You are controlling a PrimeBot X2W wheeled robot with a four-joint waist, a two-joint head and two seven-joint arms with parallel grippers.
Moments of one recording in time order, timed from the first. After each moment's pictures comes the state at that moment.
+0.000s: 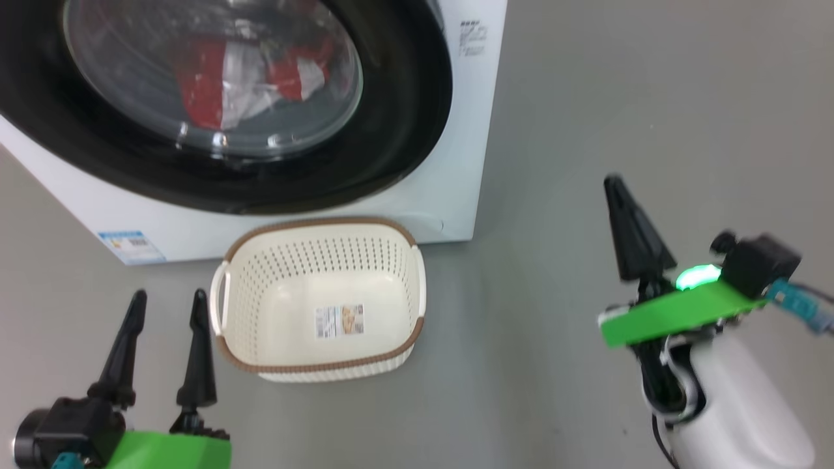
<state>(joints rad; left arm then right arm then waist) -0.09 0.03 0.12 0.06 -0.16 -0.13 -0.25 -0.34 -0.05 0.14 0.27 0.59 0.13 -0.26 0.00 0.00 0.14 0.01</state>
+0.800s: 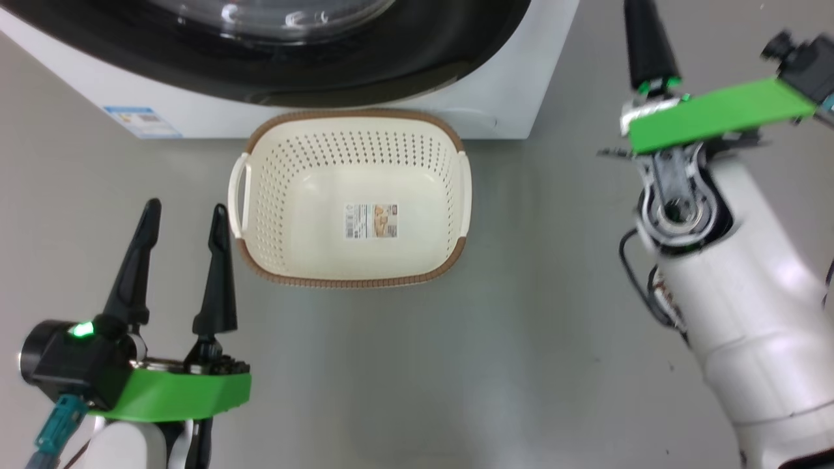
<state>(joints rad) -0.25 0.03 0.04 0.01 -0.16 -0.13 -0.25 -0.80 -0.06 0.24 0.43 1.18 0.13 -0.26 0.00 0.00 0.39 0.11</state>
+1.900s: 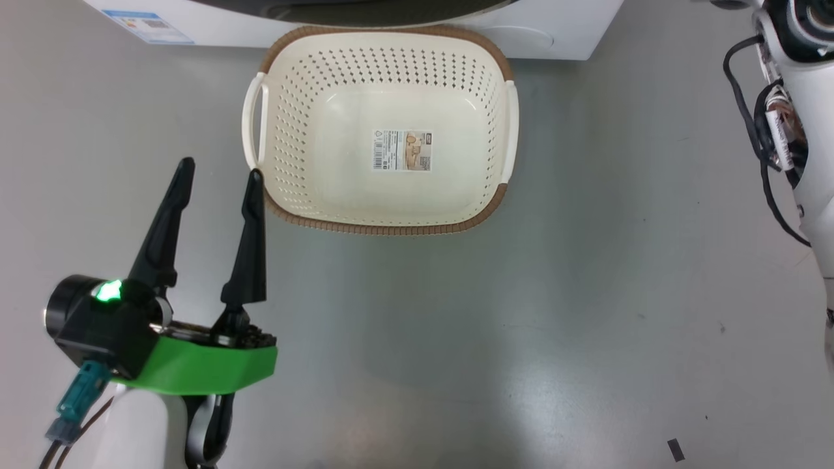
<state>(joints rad) -0.35 0.04 -0.04 0.02 -0.18 -0.13 -0.25 -1.25 -0.19 0.25 0.68 1.59 0.13 0.27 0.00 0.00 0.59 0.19</state>
